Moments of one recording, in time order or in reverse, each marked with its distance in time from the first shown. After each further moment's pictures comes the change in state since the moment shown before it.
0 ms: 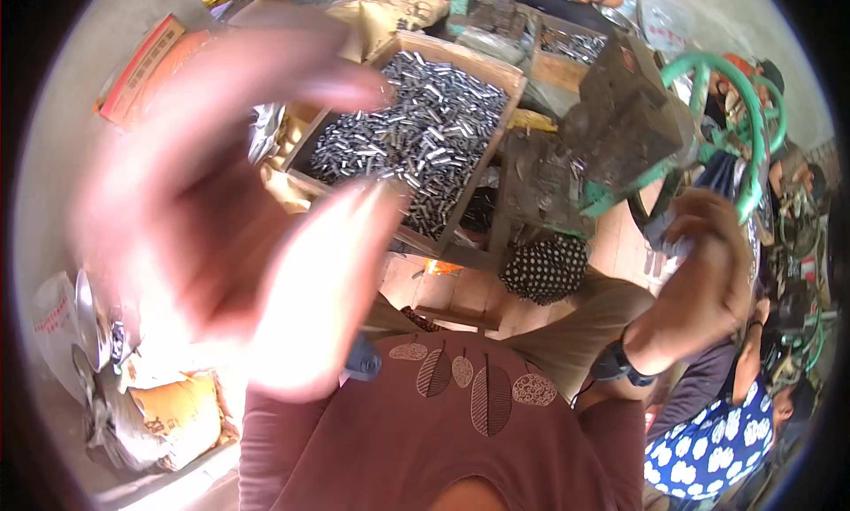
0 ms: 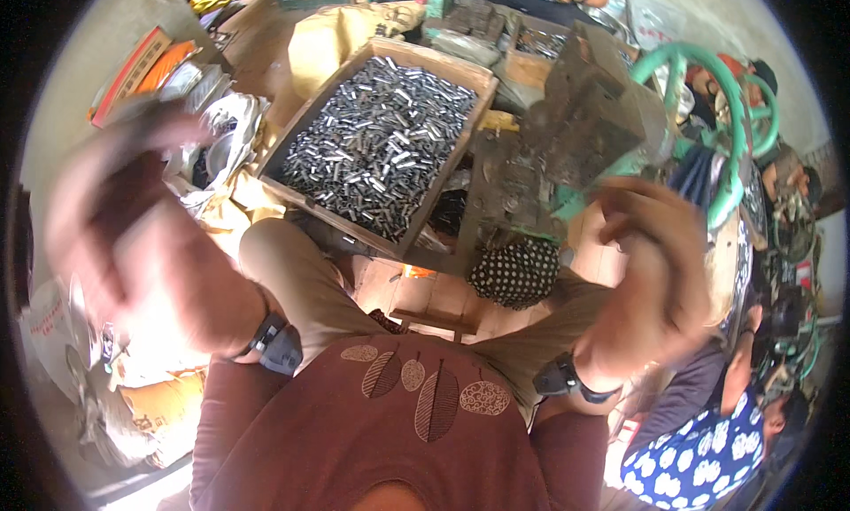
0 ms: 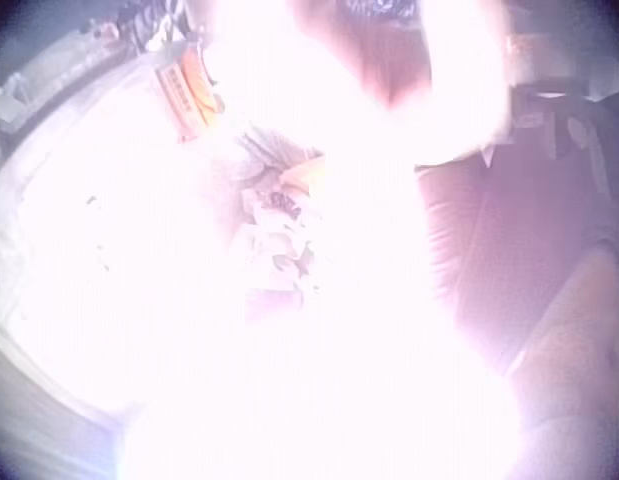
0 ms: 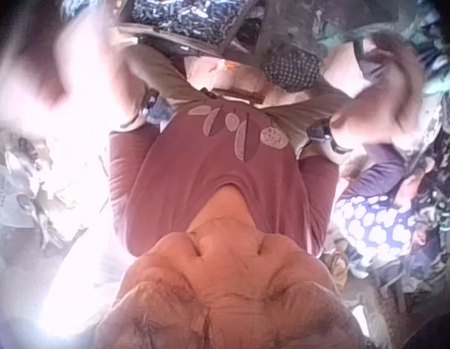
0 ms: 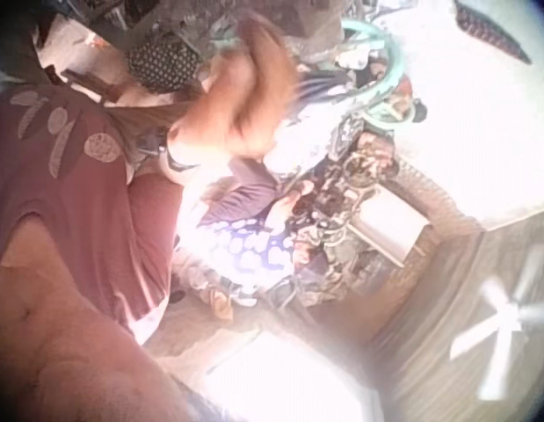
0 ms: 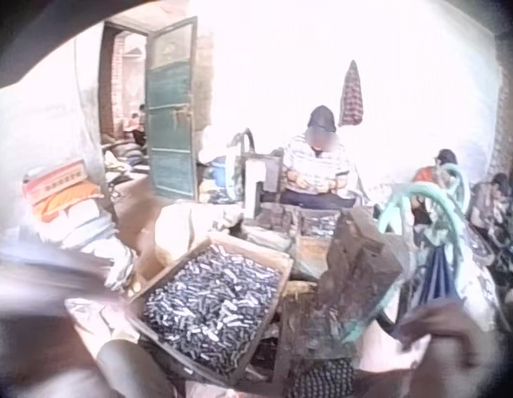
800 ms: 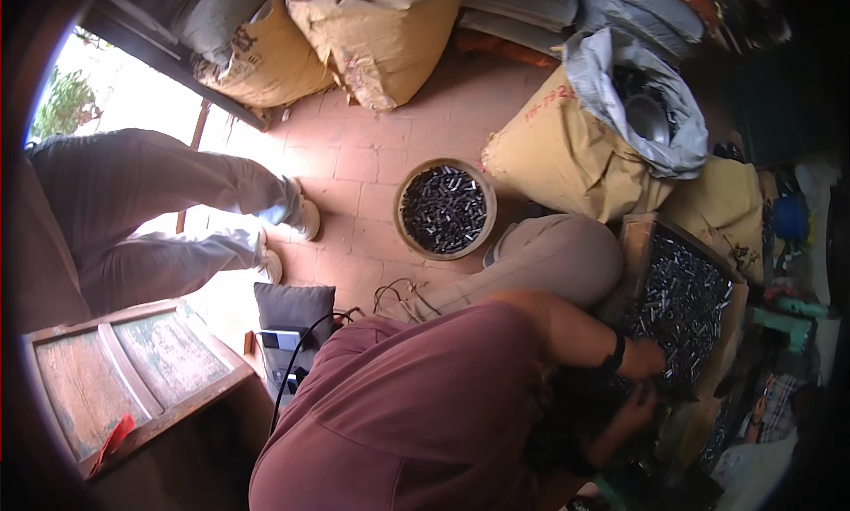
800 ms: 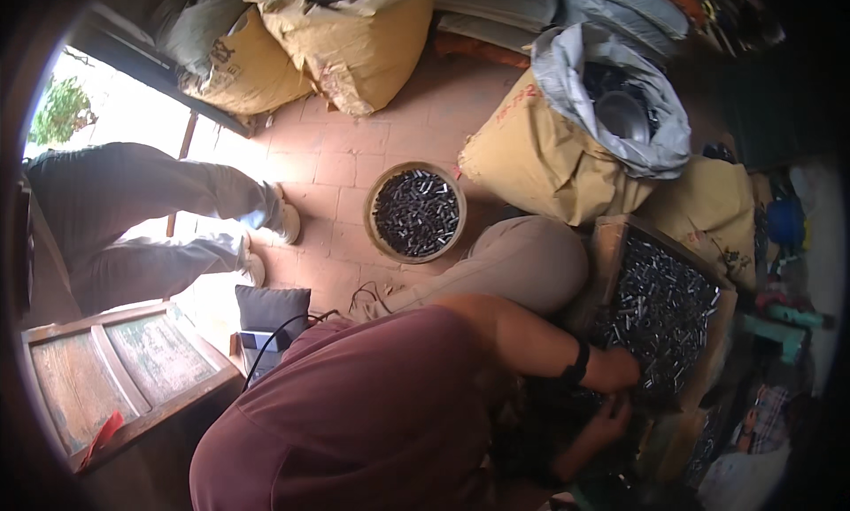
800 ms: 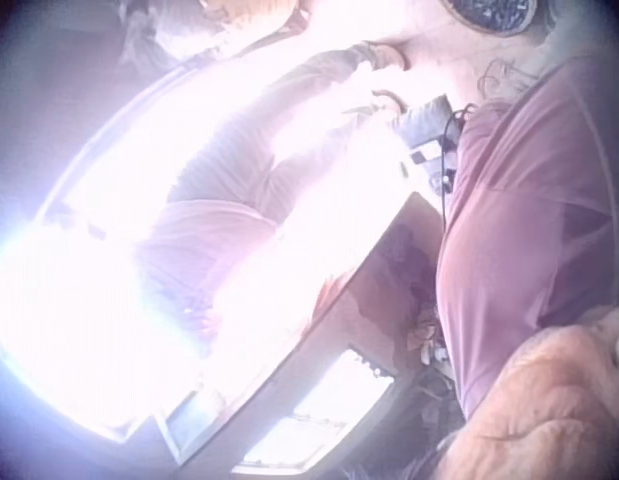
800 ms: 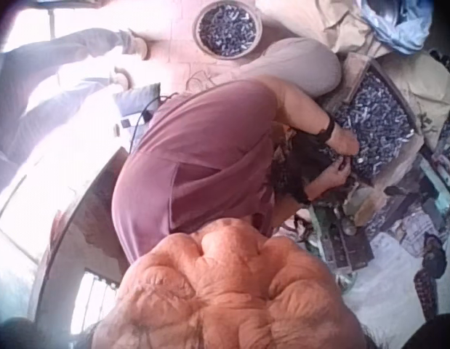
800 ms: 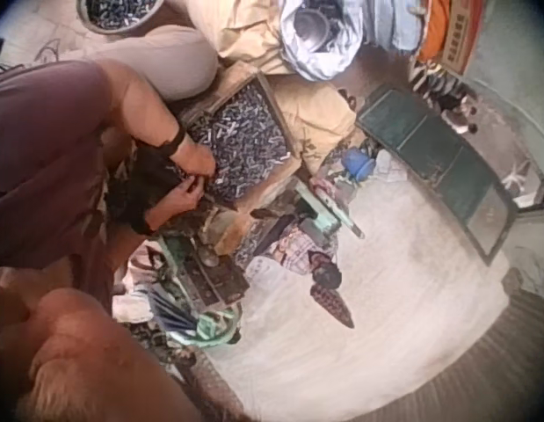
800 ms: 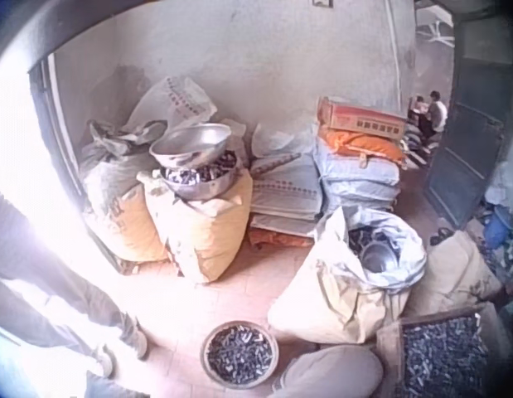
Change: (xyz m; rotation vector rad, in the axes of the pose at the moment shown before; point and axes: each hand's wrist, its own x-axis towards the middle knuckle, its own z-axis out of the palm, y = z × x) left_hand -0.241 -0.169 0.113 0.002 -0.610 -0.692; right_hand -0.118 0.160 0.209 -0.313 -1.031 0.066
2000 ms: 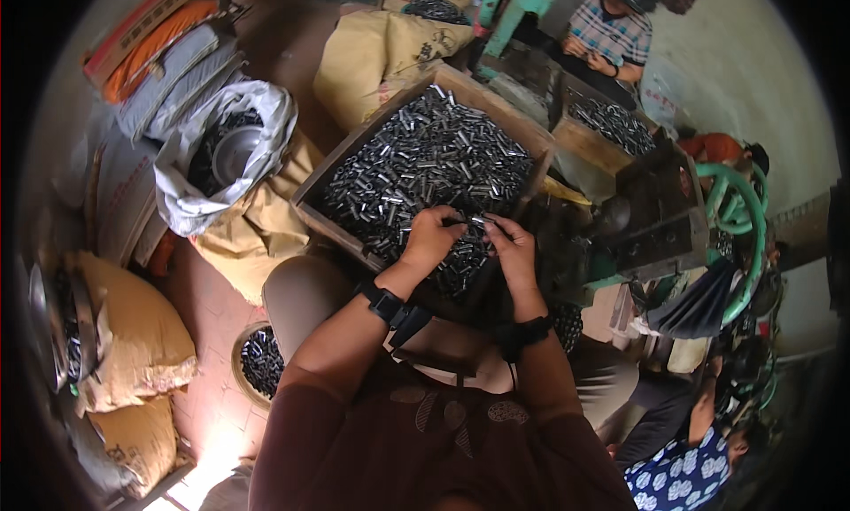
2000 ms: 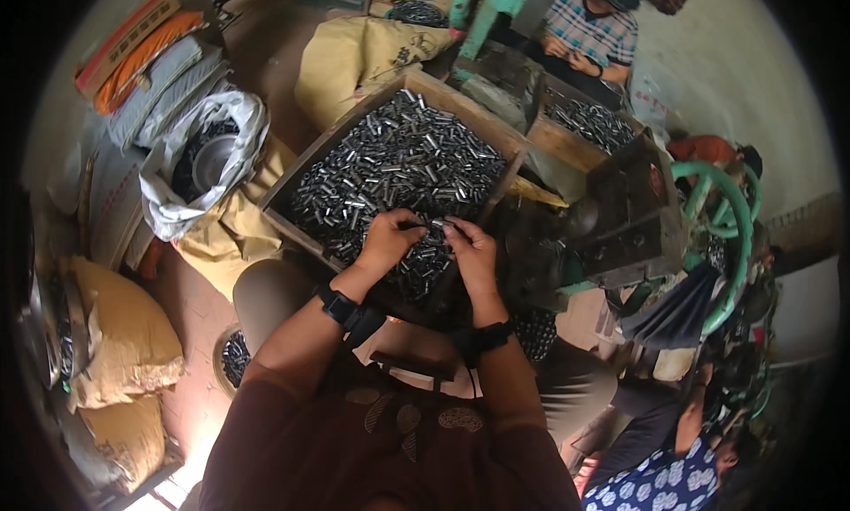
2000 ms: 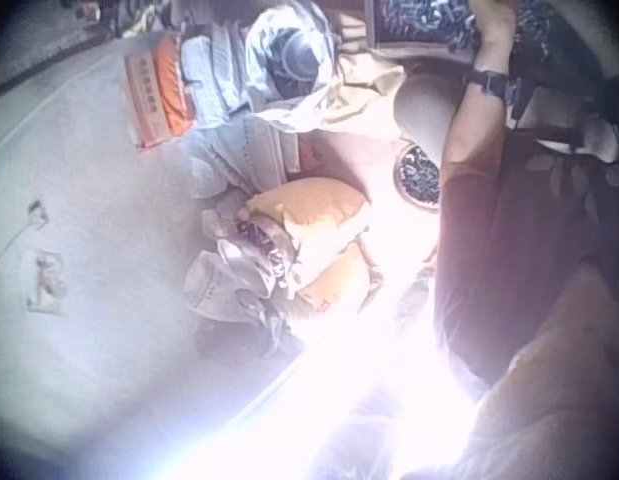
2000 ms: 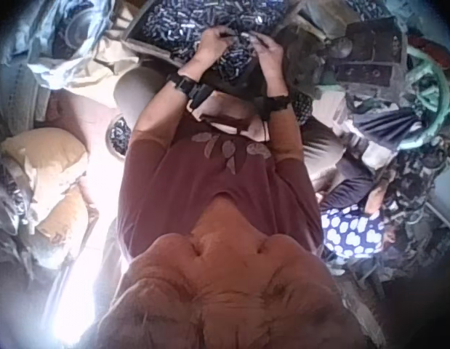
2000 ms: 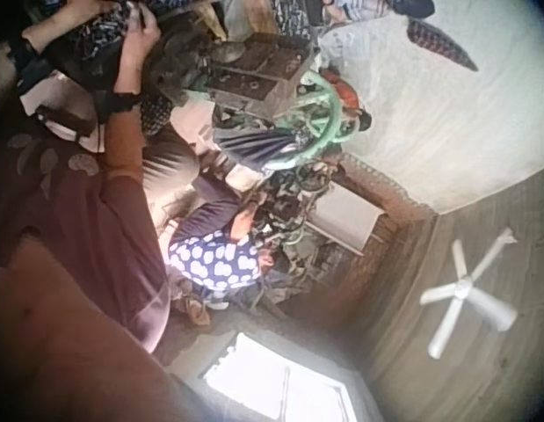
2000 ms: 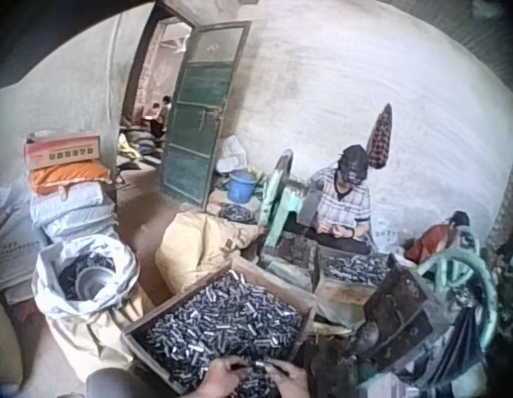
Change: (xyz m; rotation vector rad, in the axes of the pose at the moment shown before) left_hand 0.010 -0.008 -0.021 -0.490 0.042 -0.208; right_hand 0.007 -0.005 0.010 0.961 0.317 0.543
